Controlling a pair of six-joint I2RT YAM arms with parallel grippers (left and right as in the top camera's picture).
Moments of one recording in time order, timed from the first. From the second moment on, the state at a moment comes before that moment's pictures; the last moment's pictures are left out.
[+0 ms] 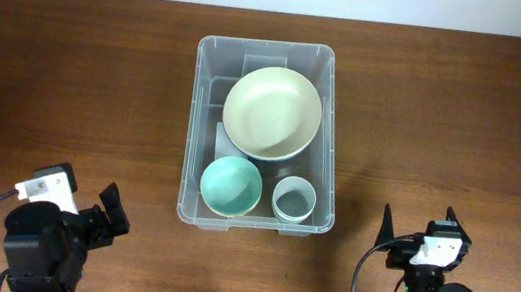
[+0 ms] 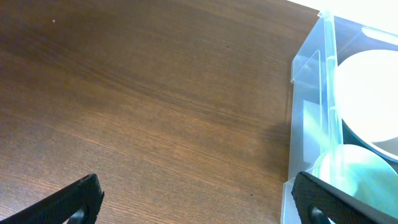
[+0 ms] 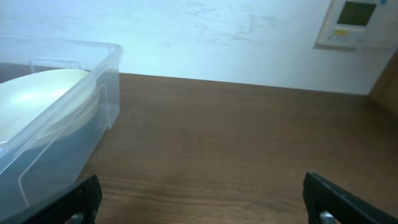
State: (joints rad) left arm 0.14 0.48 0.72 -0.89 -0.06 -0.22; right arm -0.05 0.01 0.05 -0.15 -0.06 -0.10
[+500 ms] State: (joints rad) left arm 0.14 0.48 0.72 -0.89 -0.06 -0.22; right arm -0.05 0.01 0.04 -0.12 -0.12 -0.21
